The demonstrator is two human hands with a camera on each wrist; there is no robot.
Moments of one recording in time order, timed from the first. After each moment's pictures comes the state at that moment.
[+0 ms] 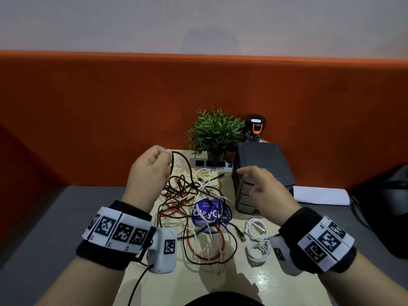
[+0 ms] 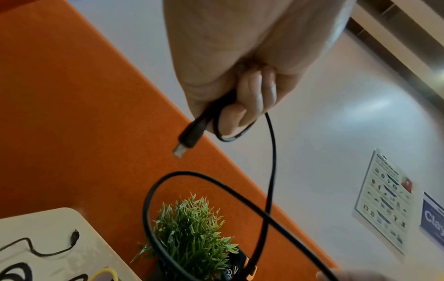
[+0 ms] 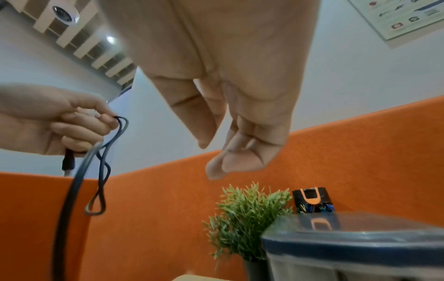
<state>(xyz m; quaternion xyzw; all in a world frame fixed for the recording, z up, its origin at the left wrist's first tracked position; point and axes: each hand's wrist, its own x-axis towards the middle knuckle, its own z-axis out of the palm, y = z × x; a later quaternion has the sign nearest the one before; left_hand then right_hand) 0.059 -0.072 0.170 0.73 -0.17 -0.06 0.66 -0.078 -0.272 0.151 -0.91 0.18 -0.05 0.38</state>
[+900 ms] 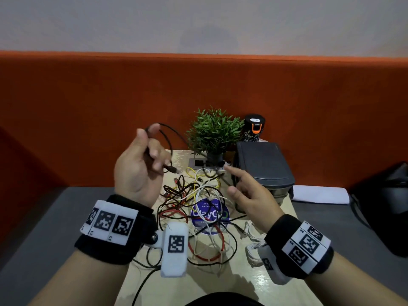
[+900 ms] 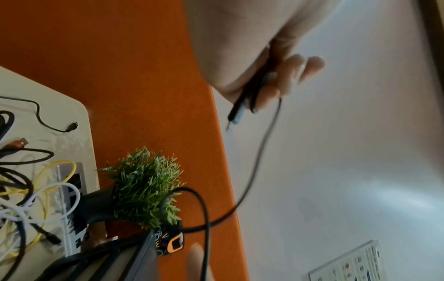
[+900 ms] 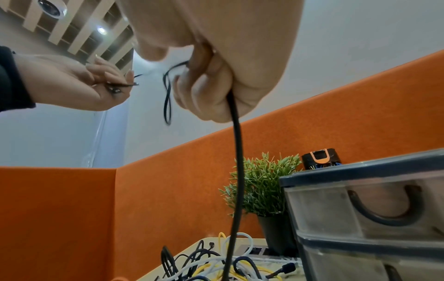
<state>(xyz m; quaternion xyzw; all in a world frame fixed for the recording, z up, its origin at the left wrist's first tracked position) 0.061 -0.076 0.194 0.39 -0.15 -0.15 0.90 -0.072 -0.254 0.127 -0.84 0.10 -0.15 0.51</state>
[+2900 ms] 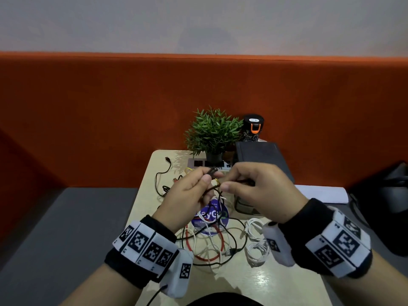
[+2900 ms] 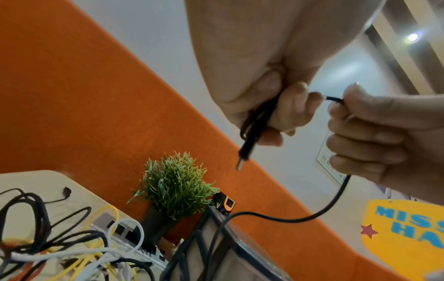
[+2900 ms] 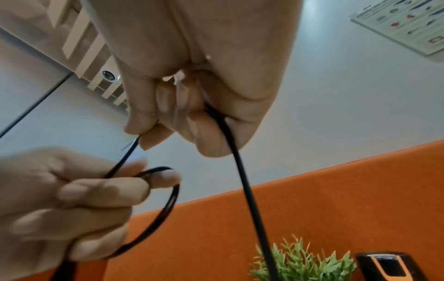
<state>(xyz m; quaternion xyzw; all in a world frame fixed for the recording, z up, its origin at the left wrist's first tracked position) 0.014 -0.099 0.154 0.67 -0.31 -0.23 0.63 -0.081 -0.246 0.200 -0.91 0.04 -0.14 0.38</state>
